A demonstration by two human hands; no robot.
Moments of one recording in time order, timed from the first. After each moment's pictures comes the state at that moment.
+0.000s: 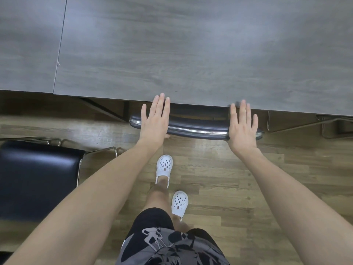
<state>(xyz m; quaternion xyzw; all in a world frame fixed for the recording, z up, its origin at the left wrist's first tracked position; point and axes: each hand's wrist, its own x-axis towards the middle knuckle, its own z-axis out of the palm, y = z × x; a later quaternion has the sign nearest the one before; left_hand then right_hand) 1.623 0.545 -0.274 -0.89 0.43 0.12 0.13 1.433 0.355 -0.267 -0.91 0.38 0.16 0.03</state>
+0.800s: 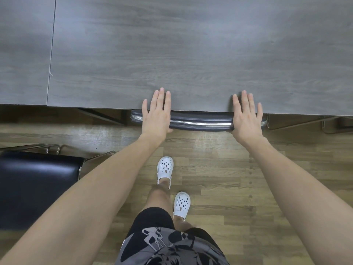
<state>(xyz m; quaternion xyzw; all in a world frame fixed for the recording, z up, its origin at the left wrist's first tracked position) 1.650 0.506 -0.271 -0.89 0.42 0.15 0.11 1.458 0.311 -0.266 -0.91 0.37 0.19 0.04</state>
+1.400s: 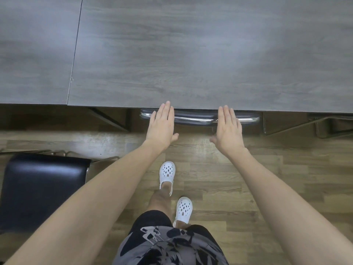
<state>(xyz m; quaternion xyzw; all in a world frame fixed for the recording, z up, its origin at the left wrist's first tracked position) 1.621 0.543 -0.232 -0.86 0.47 0.18 0.06 1.456 0.397 -0.221 -0.91 0.37 0.17 0.11</state>
